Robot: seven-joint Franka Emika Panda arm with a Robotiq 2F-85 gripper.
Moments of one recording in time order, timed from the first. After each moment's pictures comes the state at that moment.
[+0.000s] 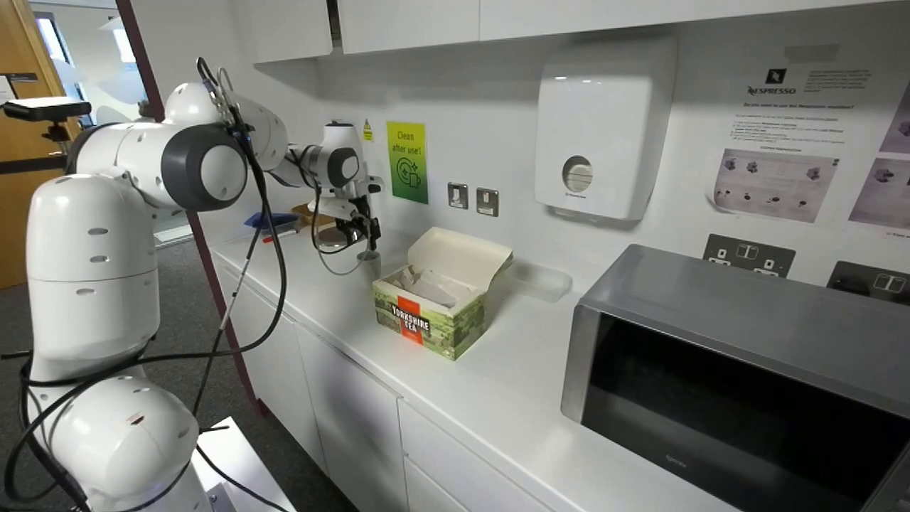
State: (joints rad) arm 0.28 0.27 0.22 -1.72 -0.04 2.12 0.26
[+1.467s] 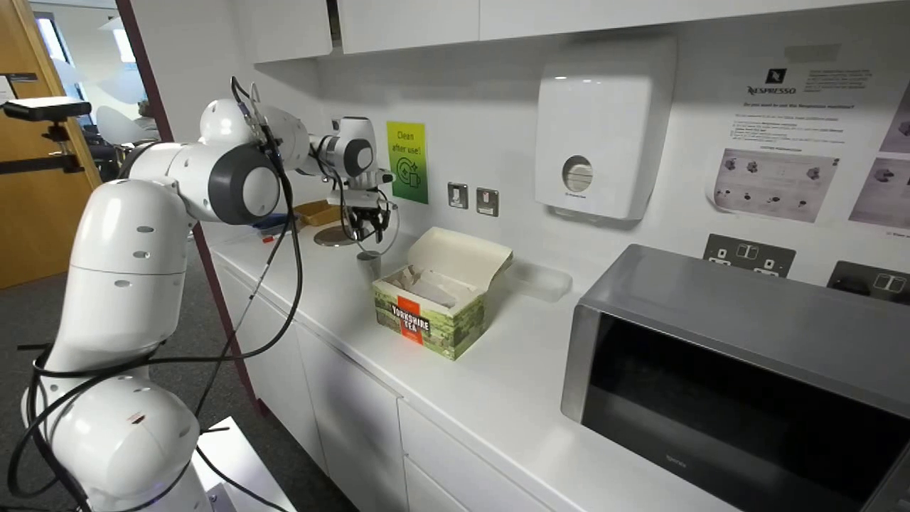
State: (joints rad) arm 0.28 0.44 0.21 -1.43 -0.06 1.96 -0.04
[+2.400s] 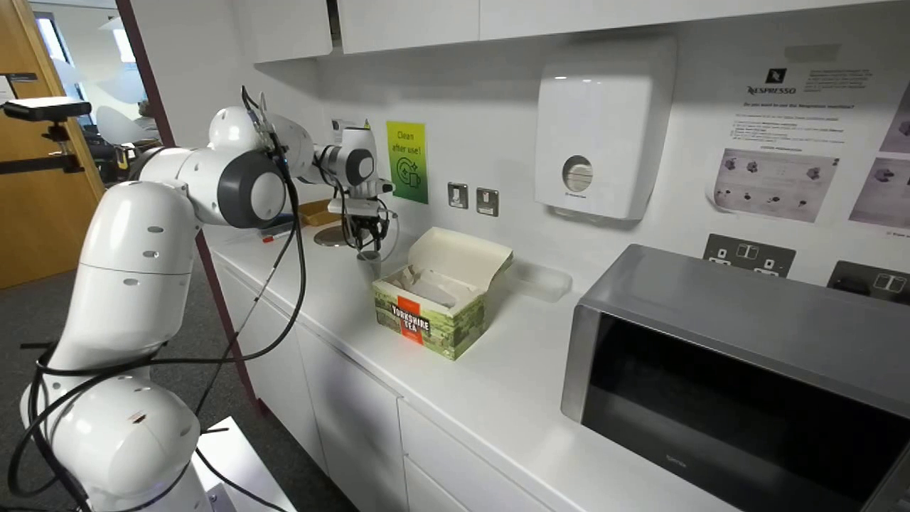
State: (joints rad) arm 0.29 0.49 0.21 -1.43 -0.06 1.96 -0.05
